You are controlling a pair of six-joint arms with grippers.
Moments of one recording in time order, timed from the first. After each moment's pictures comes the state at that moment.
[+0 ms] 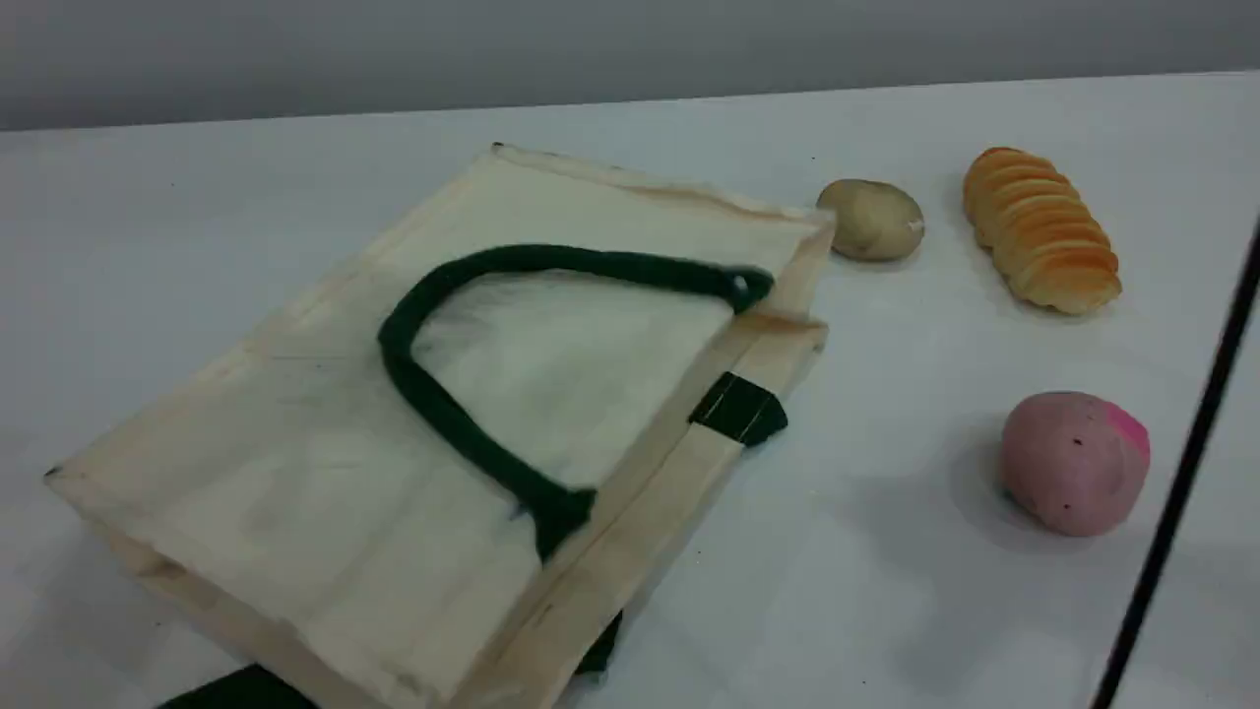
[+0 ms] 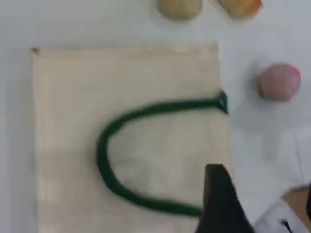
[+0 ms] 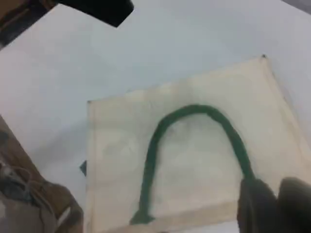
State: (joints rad) left arm -0.31 1.50 -1.43 -0.44 1.11 0.39; right arm 0.44 1.25 -1.14 0.64 0.87 -0.64
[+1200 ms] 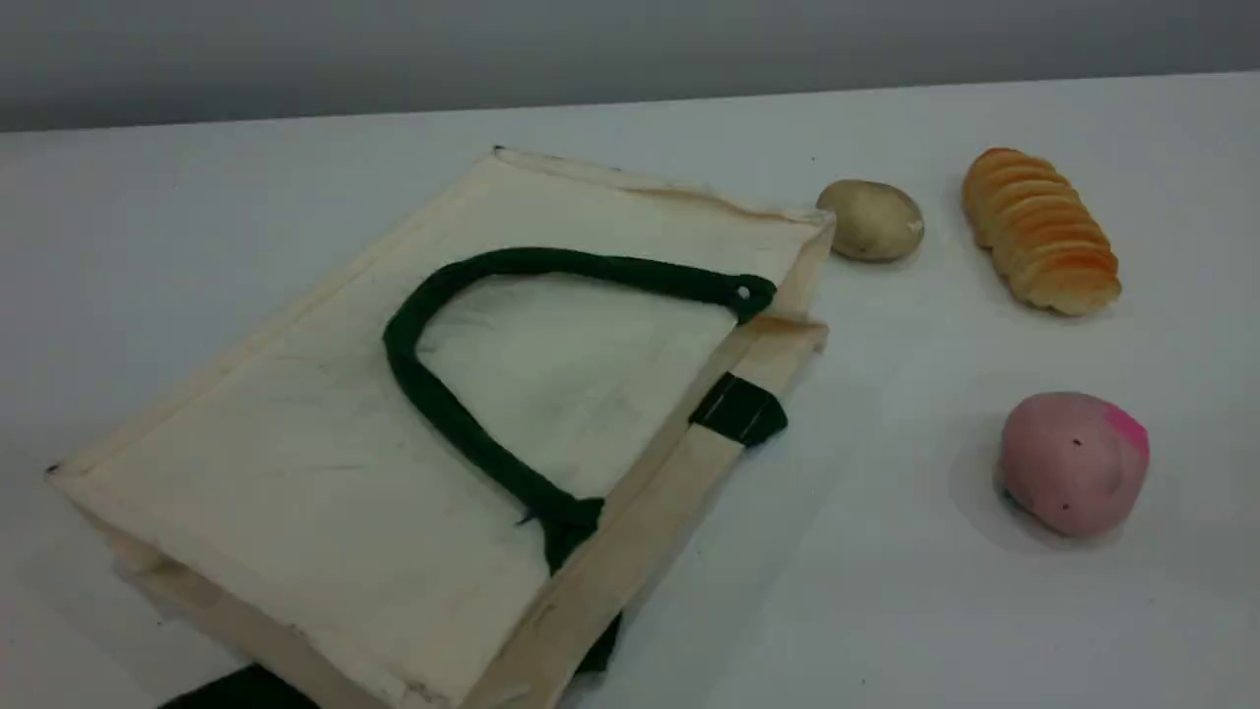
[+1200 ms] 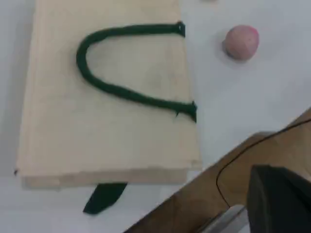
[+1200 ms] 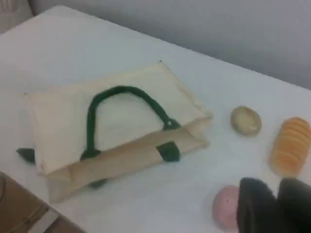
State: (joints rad) left arm -0.49 0.47 -0.79 -0.24 1.15 0.07; right arm 0.44 0.11 -0.67 0.20 1.09 -0.21
